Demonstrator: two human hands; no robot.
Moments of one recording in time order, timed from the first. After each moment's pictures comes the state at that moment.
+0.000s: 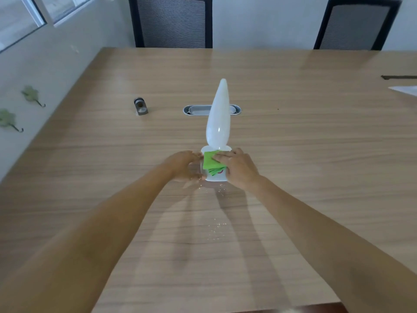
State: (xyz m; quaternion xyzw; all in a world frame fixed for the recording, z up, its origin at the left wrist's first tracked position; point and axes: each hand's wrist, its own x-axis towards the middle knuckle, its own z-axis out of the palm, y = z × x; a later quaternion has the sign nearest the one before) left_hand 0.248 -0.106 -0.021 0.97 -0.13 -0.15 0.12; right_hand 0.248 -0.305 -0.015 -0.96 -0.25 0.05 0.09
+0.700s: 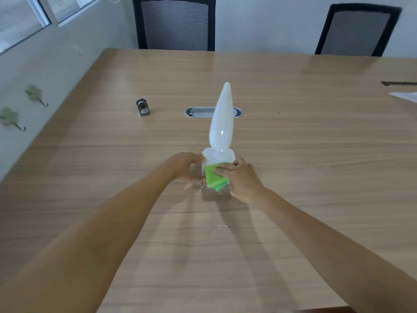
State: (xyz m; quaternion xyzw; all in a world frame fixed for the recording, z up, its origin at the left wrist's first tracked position) left_hand 0.247 -0.106 -0.015 0.97 -0.11 -0.15 0.13; right_hand 0.226 -0.312 -0.023 -0.96 -0.27 0.03 0.05
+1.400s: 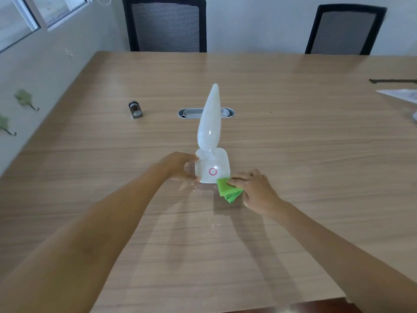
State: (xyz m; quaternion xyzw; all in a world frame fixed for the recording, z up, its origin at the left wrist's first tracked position) left_hand 0.252 -0.107 -0.017 0.97 -0.07 -0.16 0.18; right_hand 0.199 -0.364 -0.026 -0.97 -0.23 0.03 0.10
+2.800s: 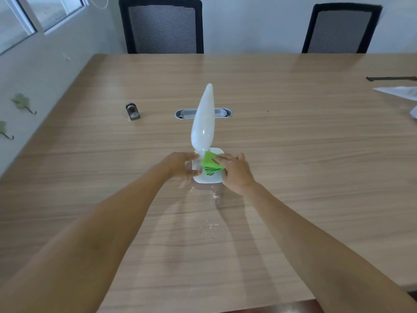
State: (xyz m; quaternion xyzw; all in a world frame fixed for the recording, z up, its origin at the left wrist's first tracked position) left_hand 0.257 -0.118 -0.021 0.96 -0.05 -0.16 0.21; right_hand 0.239 -0.317 -0.026 -0.97 -0.17 0.01 0.18
